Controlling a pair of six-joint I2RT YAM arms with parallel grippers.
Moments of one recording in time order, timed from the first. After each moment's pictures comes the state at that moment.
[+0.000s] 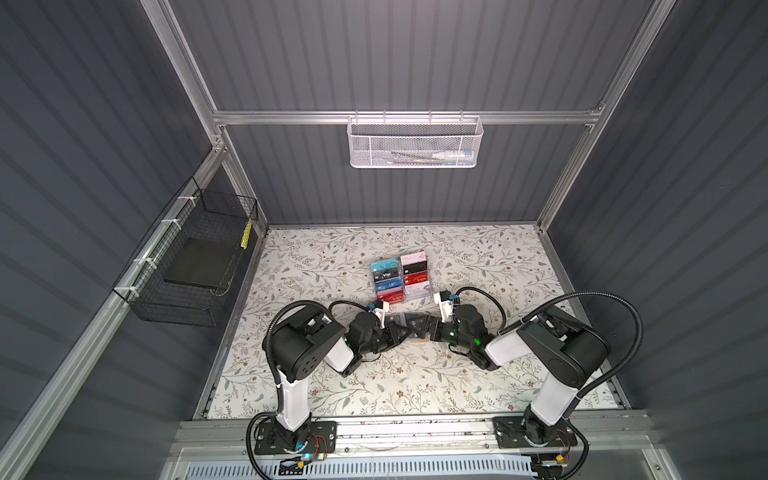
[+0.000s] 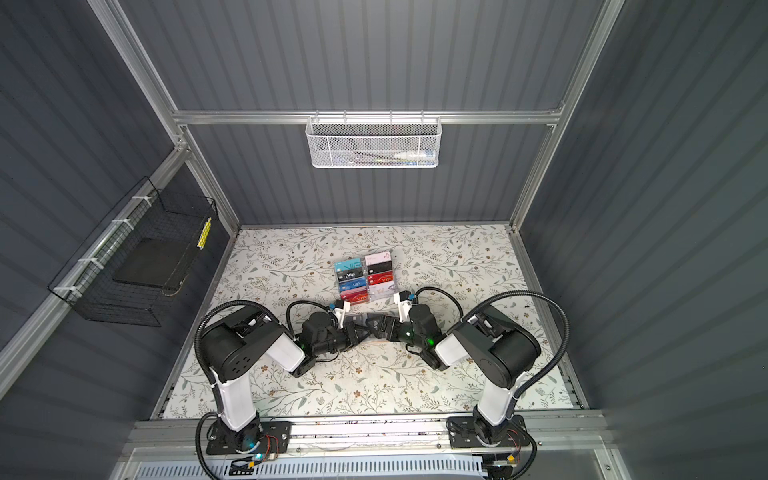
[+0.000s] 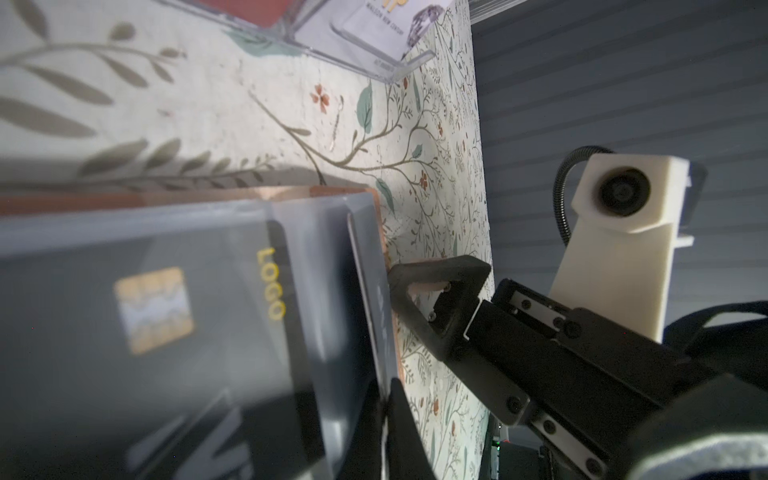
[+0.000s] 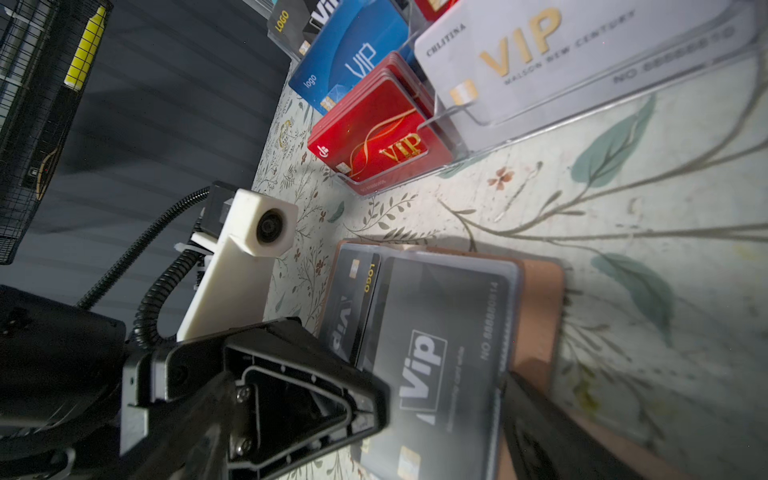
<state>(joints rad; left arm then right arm) -0.70 1.90 0.44 1.07 0.44 -1.08 0.64 1.76 0.43 0.91 -0.37 0.81</state>
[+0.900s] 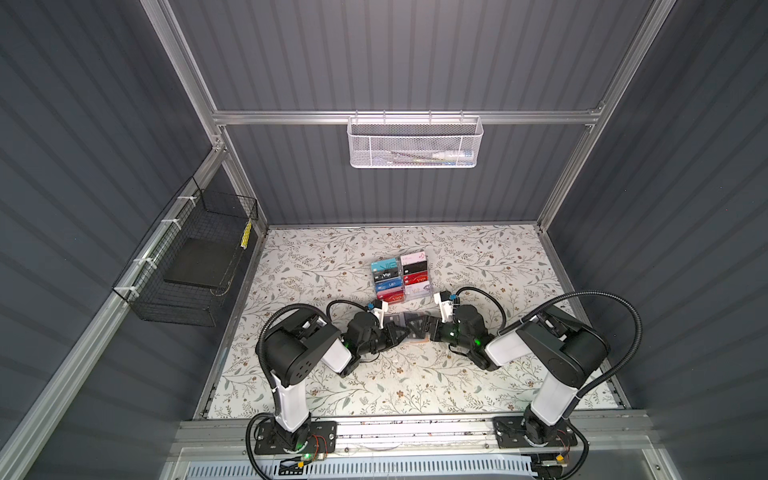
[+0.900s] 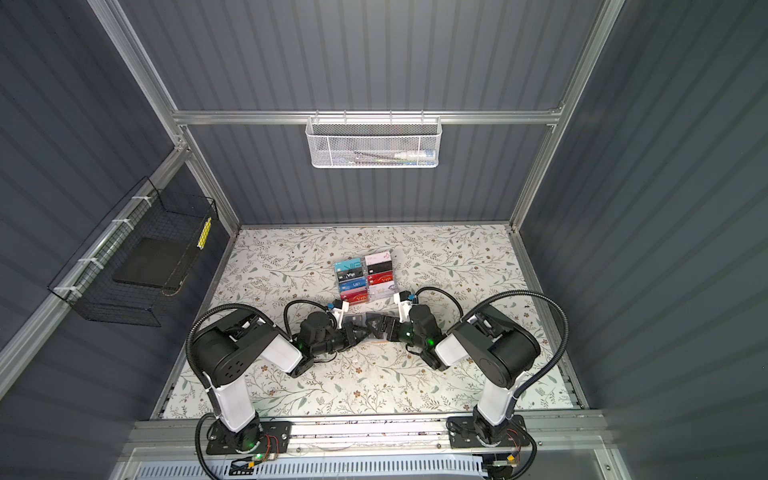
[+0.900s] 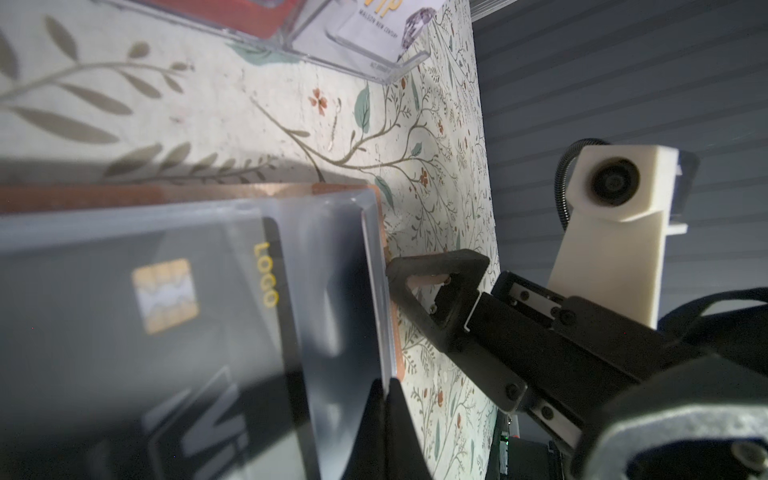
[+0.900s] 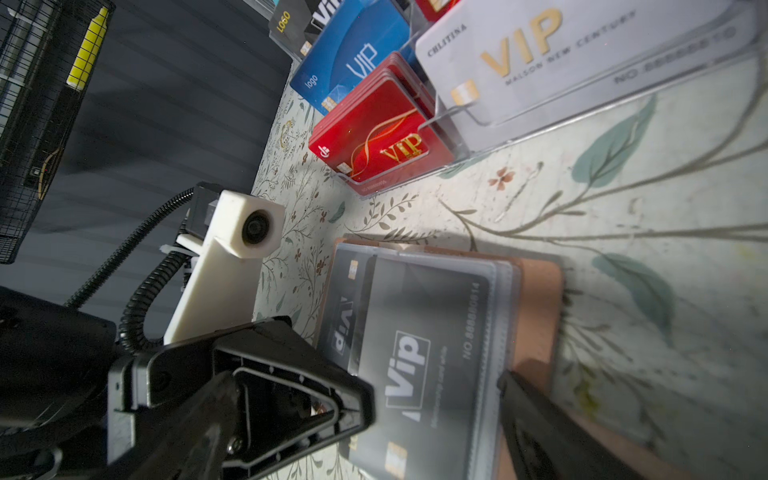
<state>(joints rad) -0.69 1.85 0.43 1.01 0.44 -1.04 0.64 1.77 0.42 0.92 -0.38 0.81</state>
